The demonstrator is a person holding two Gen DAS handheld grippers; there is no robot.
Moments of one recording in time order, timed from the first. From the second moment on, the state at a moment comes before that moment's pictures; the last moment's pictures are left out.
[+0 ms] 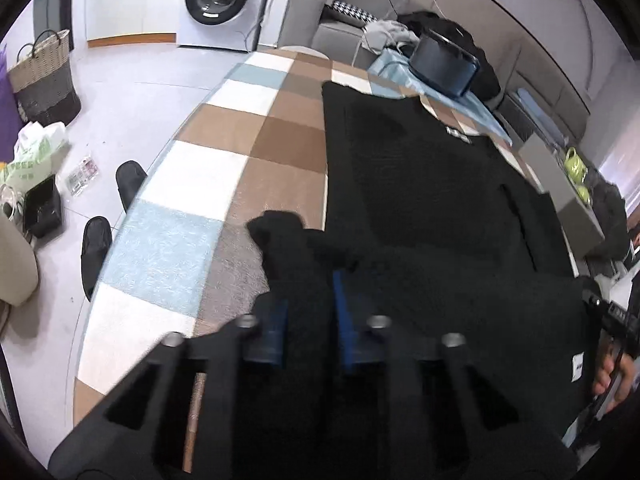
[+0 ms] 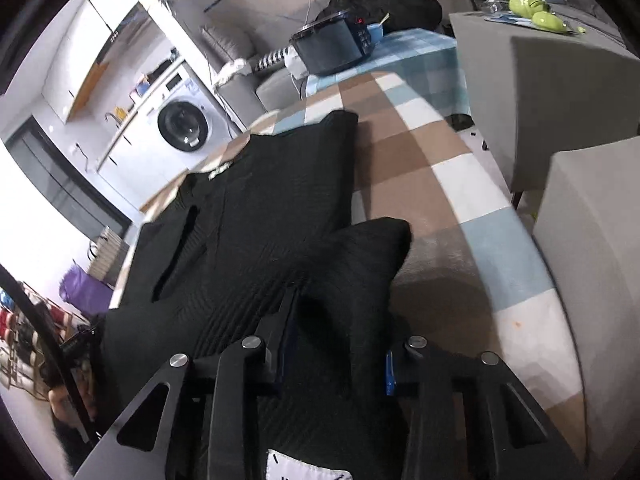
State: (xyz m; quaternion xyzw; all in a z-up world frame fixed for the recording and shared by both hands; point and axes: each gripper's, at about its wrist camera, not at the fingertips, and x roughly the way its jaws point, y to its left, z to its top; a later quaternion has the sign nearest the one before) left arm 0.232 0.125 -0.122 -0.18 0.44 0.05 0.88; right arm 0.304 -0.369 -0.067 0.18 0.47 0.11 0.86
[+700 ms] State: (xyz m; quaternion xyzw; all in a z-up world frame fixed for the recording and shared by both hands) left arm 0.132 0.138 -0.109 -0.17 0.41 0.07 0.89; right arm 0.238 -0.372 -0.062 0.17 0.48 0.11 0.85
